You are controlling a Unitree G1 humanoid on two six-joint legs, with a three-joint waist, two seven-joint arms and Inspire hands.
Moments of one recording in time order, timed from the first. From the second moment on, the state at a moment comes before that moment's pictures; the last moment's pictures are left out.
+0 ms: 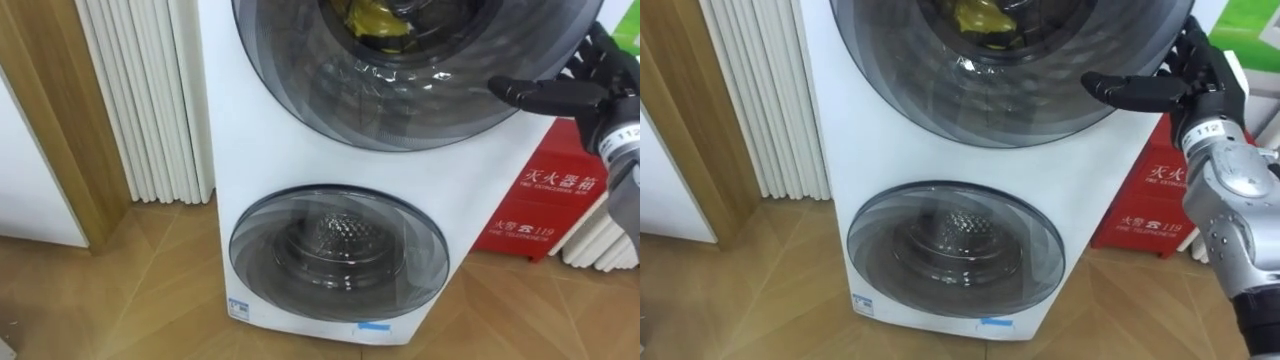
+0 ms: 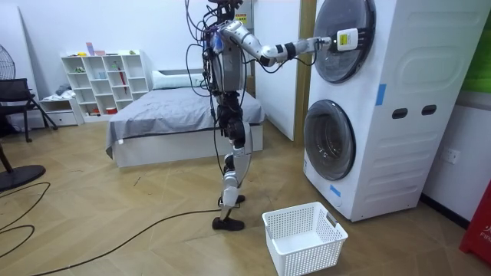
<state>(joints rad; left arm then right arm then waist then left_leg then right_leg) 0.25 0.29 0.08 0.99 0.17 0.16 0.12 -0.61 -0.66 0.02 0.40 0.58 0.14 -0.18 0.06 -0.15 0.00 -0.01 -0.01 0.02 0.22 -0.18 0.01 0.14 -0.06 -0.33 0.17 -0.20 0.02</state>
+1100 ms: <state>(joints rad) 0.27 0.30 0.11 1.00 0.16 0.14 0.12 -0.62 -0.66 0.05 0.19 0.46 0.15 -0.29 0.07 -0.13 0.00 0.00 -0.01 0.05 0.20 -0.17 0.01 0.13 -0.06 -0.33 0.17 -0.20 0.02</state>
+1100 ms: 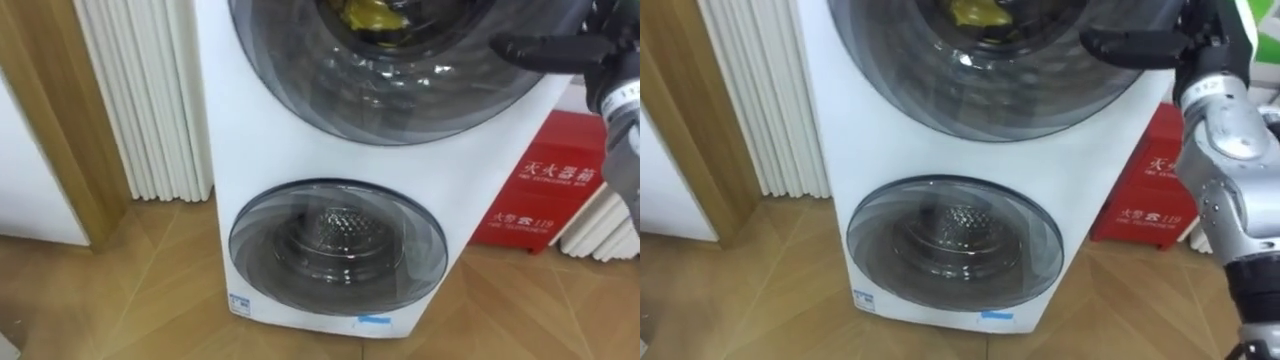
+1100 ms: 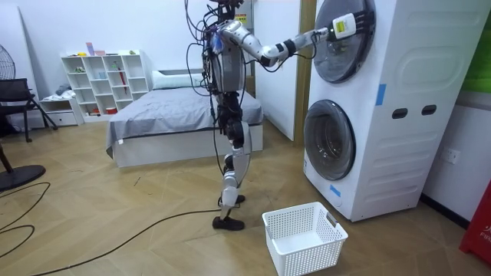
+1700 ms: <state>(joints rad) 0.24 0.29 0.01 1.06 0.13 0.10 0.15 -0.19 -0.45 0.02 -0.34 0.28 0.02 -0.27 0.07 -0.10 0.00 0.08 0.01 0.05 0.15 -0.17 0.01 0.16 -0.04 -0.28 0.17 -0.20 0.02</state>
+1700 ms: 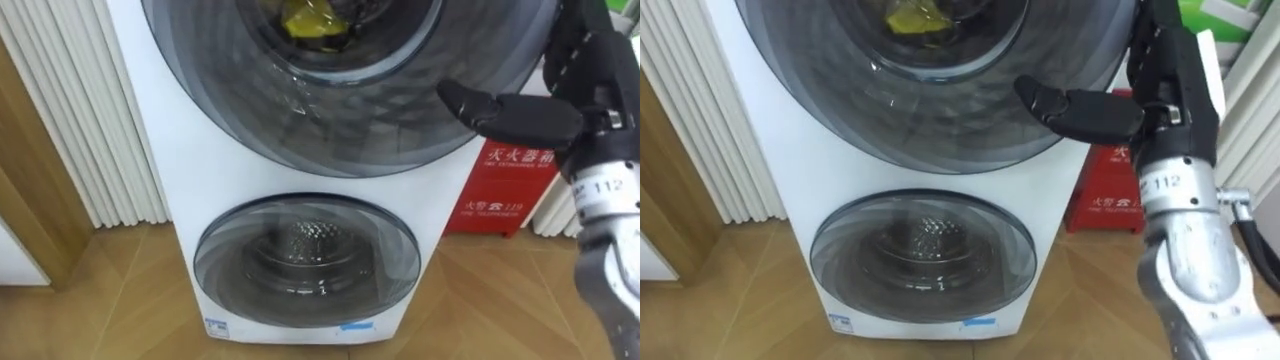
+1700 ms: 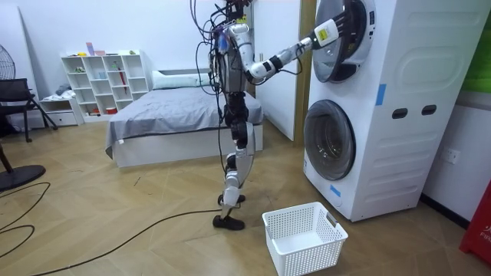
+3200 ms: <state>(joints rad) 0.13 0.27 -0.17 1.16 0.12 0.02 0.12 0.04 -0.32 0.19 -0.45 0.32 -0.07 -0.05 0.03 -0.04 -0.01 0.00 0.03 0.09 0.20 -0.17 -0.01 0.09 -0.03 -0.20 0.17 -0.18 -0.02</state>
